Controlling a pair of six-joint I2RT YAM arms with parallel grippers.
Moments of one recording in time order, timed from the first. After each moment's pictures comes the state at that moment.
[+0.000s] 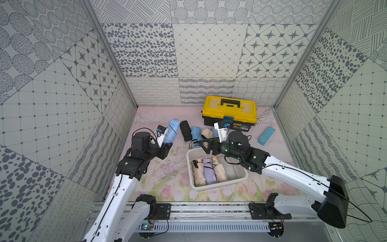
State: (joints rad) left arm -0.14 0.81 0.87 -0.62 0.24 0.15; right arm 0.91 1.30 0.99 0.00 -0.08 0.69
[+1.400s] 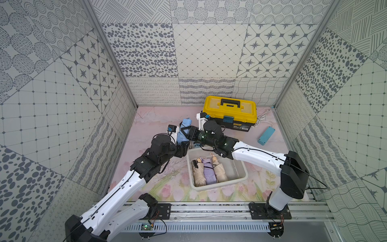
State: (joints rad) left arm -0.51 0.90 0.83 -0.39 -0.02 -0.29; right arm 0.94 1.68 1.30 0.12 -0.03 0.97
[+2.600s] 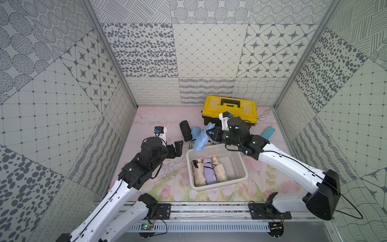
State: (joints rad) left arm -0.47 0.78 0.88 -0.58 -0.10 -0.42; right arm 0.75 1.29 1.19 -0.37 -0.11 0.80
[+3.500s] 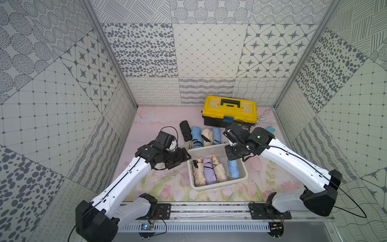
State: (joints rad) left arm -0.40 1.10 0.94 -0.90 0.43 -0.77; right arm 0.85 1.43 1.49 -1.32 0.16 0.51
